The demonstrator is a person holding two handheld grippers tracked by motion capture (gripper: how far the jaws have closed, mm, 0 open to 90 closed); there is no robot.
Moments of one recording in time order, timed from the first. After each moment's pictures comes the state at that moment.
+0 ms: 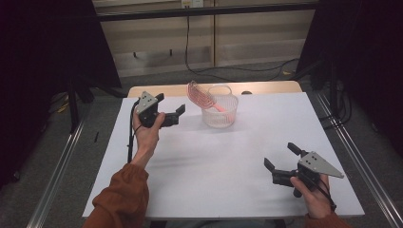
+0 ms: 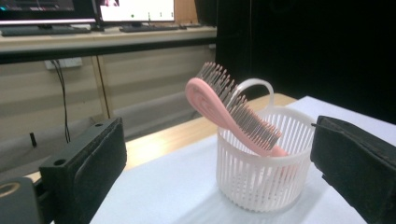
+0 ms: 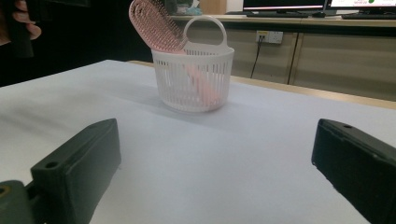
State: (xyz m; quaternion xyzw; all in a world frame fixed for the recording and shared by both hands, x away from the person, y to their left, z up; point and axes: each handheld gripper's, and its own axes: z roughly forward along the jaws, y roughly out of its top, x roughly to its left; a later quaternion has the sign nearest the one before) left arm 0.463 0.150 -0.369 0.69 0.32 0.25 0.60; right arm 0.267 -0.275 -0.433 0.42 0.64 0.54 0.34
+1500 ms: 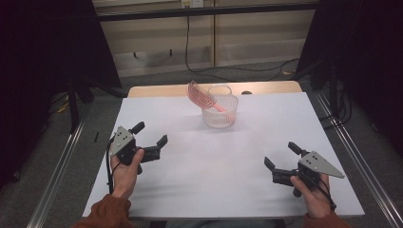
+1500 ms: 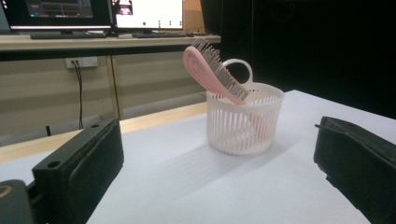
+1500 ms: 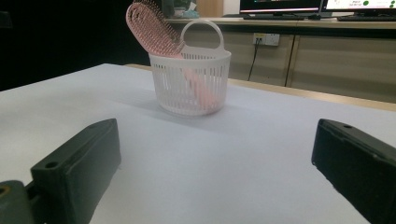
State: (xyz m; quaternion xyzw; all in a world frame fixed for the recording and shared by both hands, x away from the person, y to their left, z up) left arm 0.367 0.205 -0.392 0.68 0.33 0.26 0.61; right arm 0.268 -0.275 -0.432 0.43 0.64 0.55 0.34
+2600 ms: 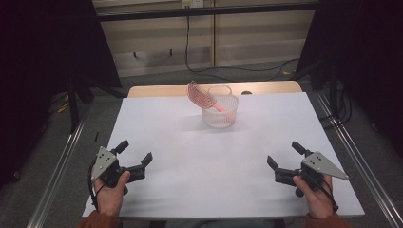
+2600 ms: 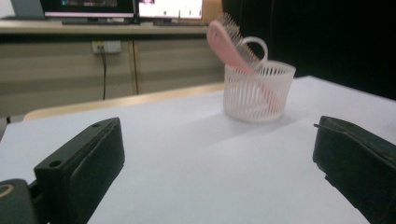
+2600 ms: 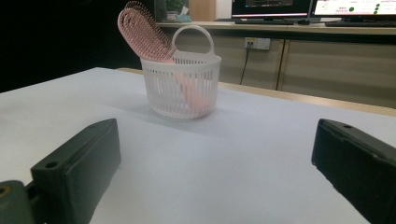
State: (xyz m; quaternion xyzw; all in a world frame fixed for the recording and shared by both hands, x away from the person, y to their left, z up) left arm 0.319 0.242 -0.409 0.67 0.37 0.28 0.58; right arm 0.264 -0.279 -0.429 0.43 0.63 0.54 0.35
